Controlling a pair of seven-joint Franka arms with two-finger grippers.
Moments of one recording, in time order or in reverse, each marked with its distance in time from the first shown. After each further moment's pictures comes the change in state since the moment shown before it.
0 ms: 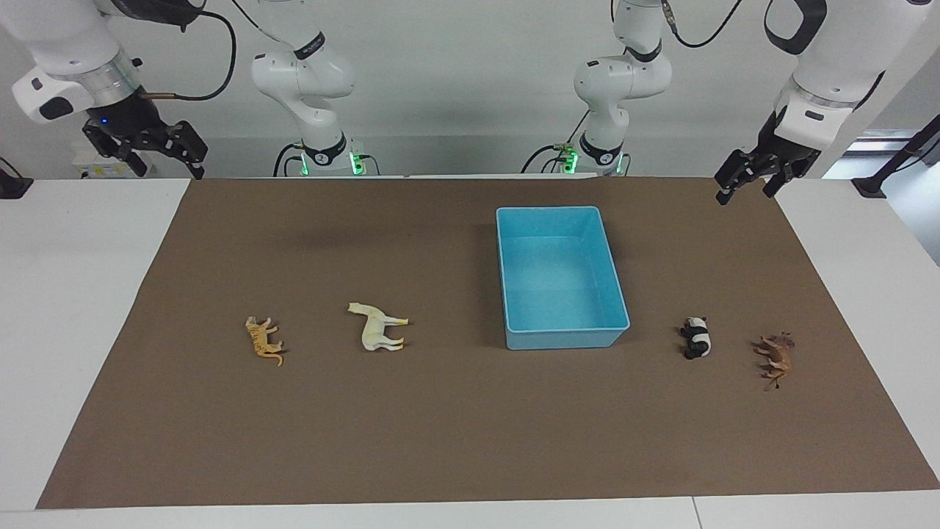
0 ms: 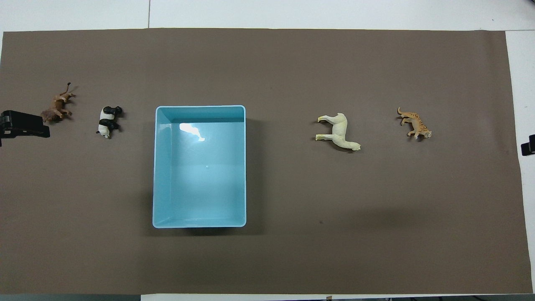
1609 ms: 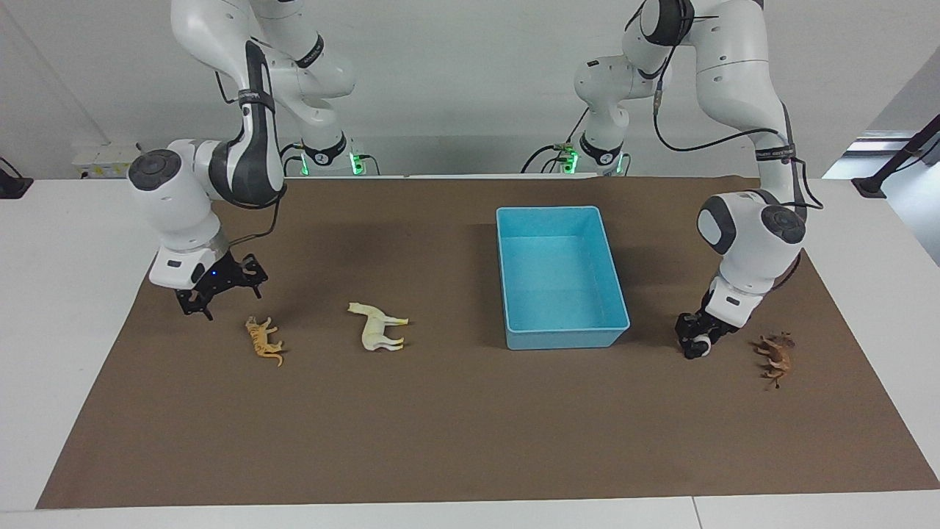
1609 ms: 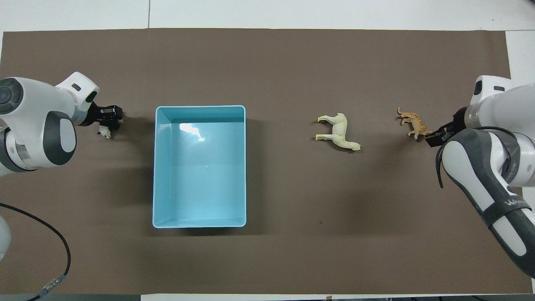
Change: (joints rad) left arm 0.000 0.469 0.003 -0.207 0.000 0.746 0.093; right arm 0.053 0.253 0.015 -0.430 0.002 0.833 -0.583
